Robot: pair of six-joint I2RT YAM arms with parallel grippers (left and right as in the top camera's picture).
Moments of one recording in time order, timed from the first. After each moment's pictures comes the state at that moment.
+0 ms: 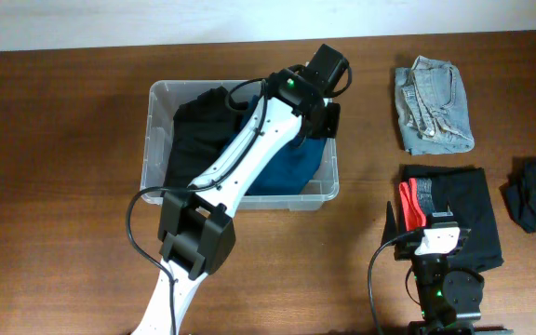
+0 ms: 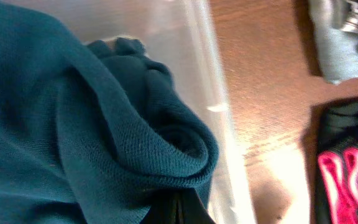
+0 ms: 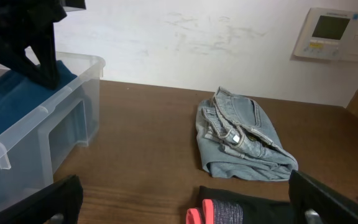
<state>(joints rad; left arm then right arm) -0.66 2.36 2.33 -1.13 0.04 -0.42 0.00 0.01 0.01 -0.08 0.01 -0.12</state>
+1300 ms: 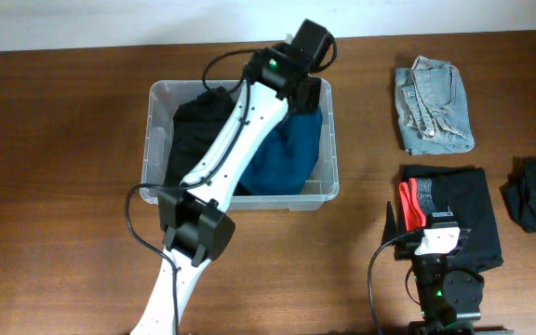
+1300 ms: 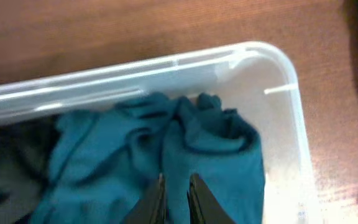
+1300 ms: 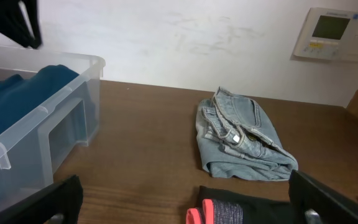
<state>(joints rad) -0.60 2.45 2.63 -1.29 -0.14 -0.37 0.00 0.01 0.01 -0.08 0.01 -0.12</state>
